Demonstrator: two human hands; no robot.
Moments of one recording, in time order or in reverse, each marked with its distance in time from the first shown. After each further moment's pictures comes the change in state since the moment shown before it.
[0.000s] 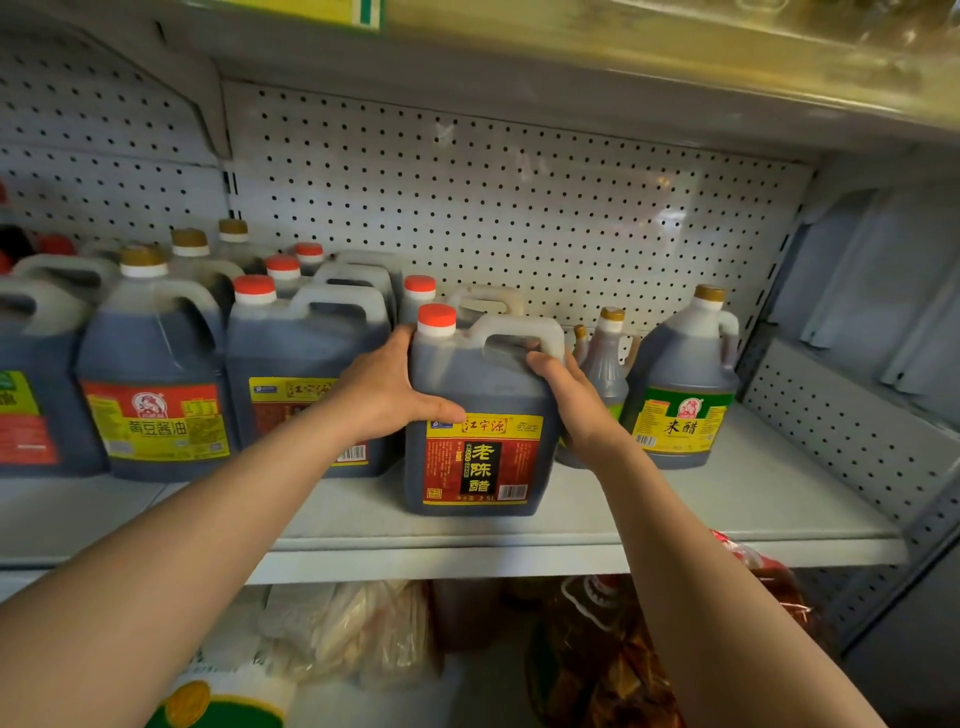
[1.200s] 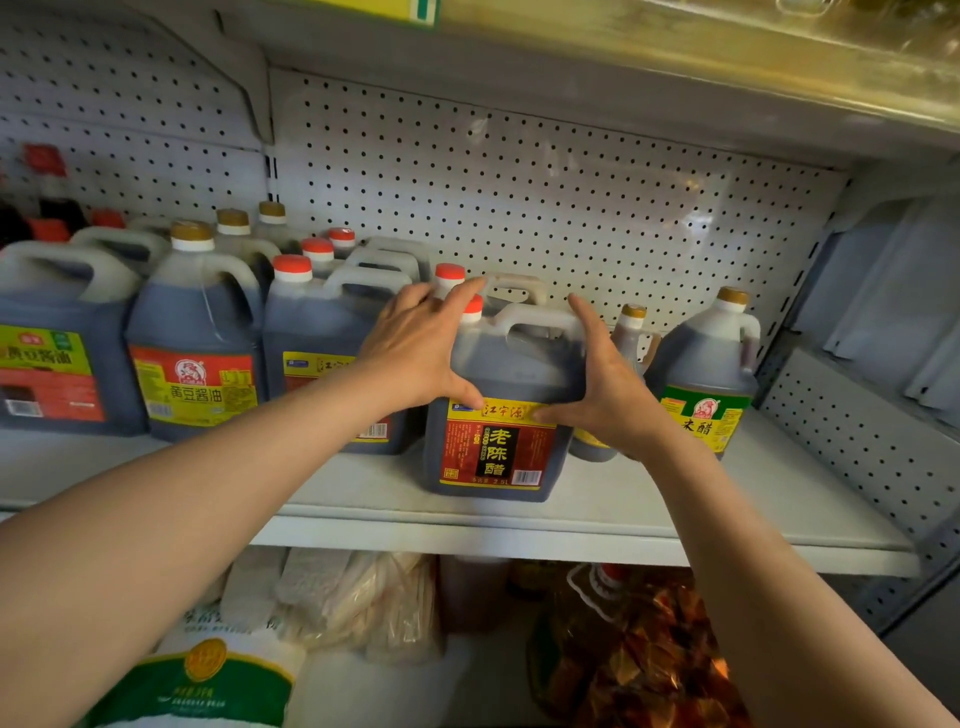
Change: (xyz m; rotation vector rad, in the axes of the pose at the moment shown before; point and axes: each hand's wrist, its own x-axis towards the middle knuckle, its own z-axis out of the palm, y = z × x) left_hand -0.007 0.019 -0.009 0.505 0.149 0.250; right_hand -0.007 -0.012 -0.023 -0.872 -0.061 -0.414
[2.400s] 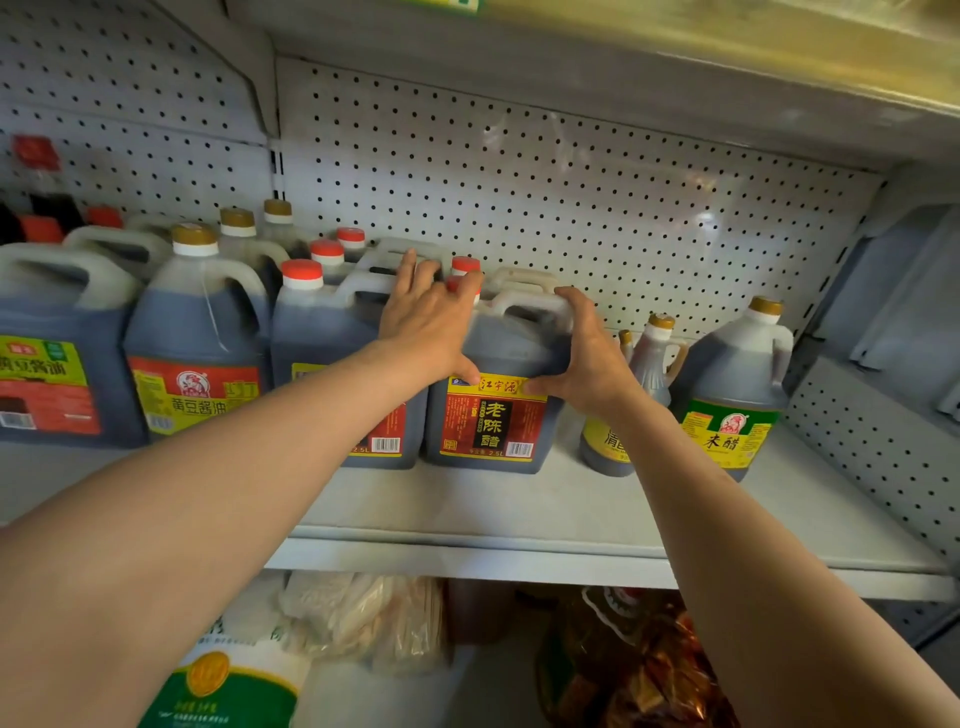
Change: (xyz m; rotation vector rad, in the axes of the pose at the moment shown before) left_hand 0.058 -0.026 0.013 0.330 0.001 -0.038; right_hand 0.065 -0.002 0.026 -0.122 0.089 0.066
